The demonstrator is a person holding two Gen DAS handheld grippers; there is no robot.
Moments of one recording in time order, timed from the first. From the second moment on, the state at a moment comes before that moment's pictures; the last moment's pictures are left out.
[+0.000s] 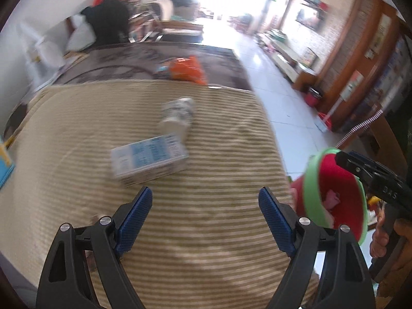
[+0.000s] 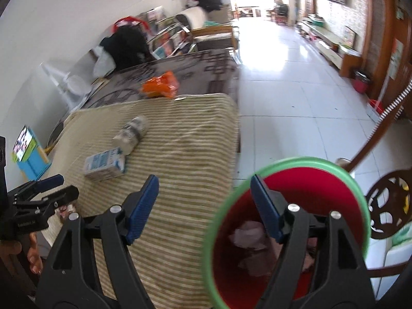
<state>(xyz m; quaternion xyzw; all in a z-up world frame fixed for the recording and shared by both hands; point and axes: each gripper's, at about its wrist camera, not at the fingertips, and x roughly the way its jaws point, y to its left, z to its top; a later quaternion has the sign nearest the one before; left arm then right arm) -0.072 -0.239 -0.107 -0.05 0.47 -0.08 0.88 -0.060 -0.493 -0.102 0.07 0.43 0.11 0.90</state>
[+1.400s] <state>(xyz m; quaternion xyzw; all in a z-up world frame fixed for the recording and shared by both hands) -0.036 -0.084 -0.163 0.02 0.53 -0.22 0.82 -0.012 -0.287 -0.139 0.10 0.51 0.08 0.85</state>
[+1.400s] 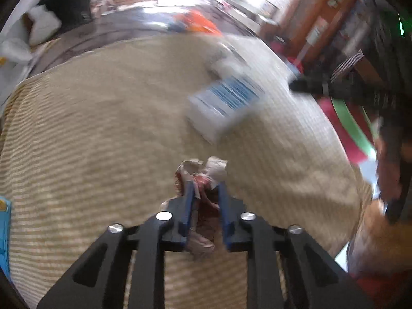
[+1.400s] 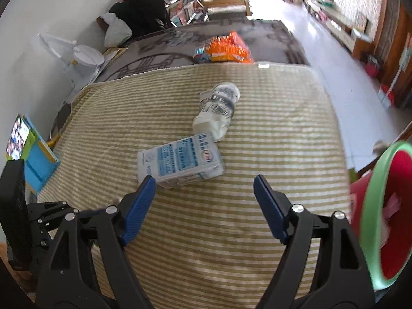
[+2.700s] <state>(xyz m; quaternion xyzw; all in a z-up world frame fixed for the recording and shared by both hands) 0.009 0.000 -0.185 -0.04 0.55 -0.12 0.82 0.069 -0.165 -0.194 -0.02 0.55 0.06 0.83</state>
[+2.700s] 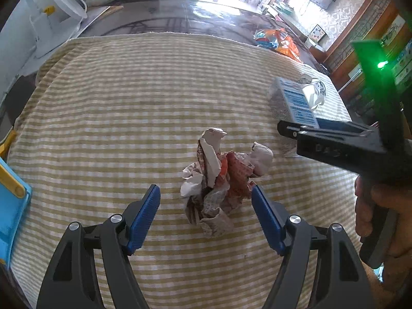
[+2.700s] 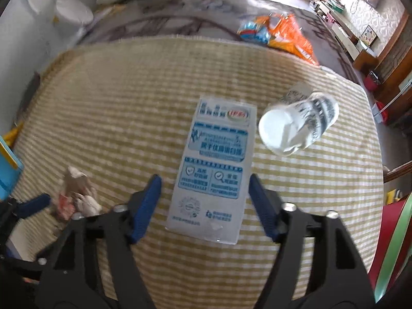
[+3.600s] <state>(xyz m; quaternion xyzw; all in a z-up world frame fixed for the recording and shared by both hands) 0.016 -0.010 -0.122 -0.04 0.47 -0.12 0.87 0.000 -0.218 -0.116 0.10 0.46 0.09 0.88</state>
